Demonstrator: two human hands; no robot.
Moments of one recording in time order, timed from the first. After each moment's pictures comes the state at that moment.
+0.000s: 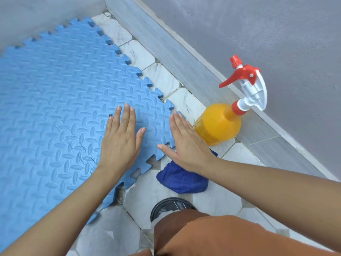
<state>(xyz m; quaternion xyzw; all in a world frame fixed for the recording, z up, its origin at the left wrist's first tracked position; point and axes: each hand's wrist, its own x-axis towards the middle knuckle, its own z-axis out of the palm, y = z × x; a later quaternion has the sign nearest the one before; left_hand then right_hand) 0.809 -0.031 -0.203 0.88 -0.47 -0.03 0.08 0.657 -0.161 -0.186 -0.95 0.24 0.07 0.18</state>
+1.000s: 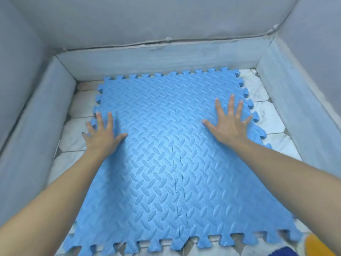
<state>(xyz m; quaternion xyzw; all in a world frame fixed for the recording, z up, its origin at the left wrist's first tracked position) 1.020 0.206 -0.219 0.99 0.04 -0.15 0.01 0.969 -0.158 -0.212 -0.98 0.19 0.08 0.08</state>
